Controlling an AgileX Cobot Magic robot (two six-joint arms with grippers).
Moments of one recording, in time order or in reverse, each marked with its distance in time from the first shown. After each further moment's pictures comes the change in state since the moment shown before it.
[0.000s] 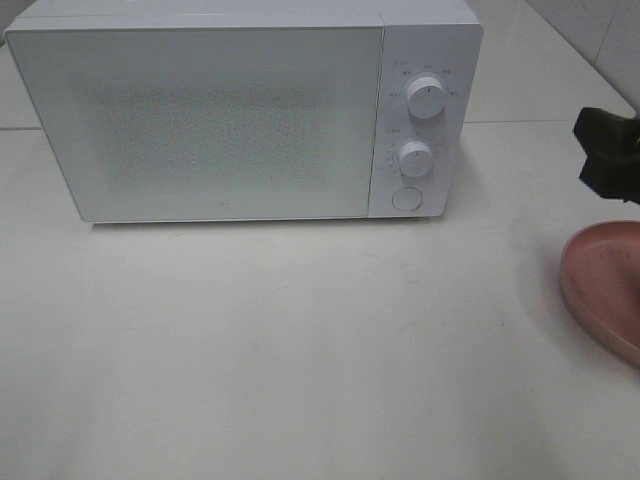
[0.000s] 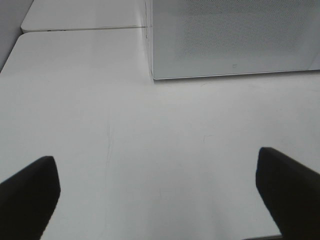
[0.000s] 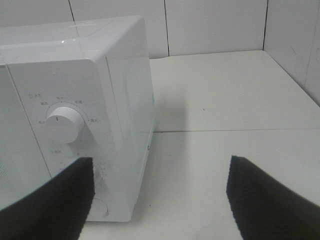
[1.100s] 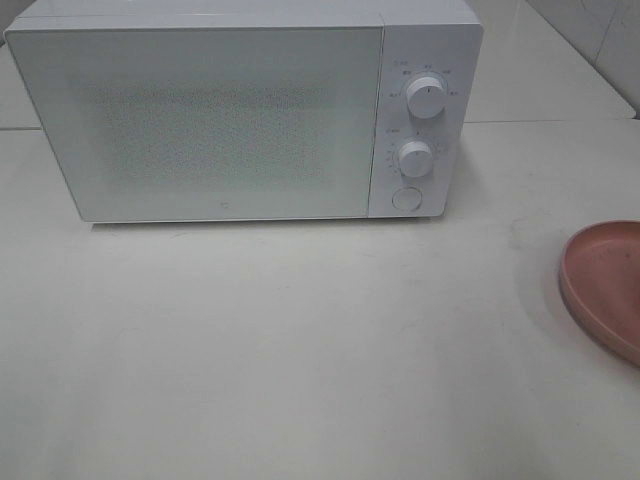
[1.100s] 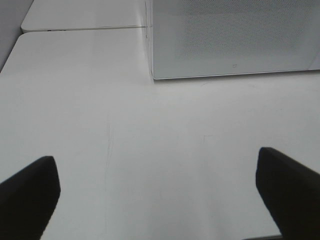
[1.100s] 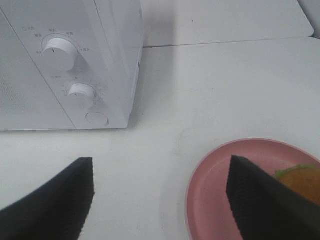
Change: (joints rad) left arm 0.000 0.000 0.000 0.000 0.000 0.000; right arm -0.120 -0.365 -0.298 -0.175 1.066 0.176
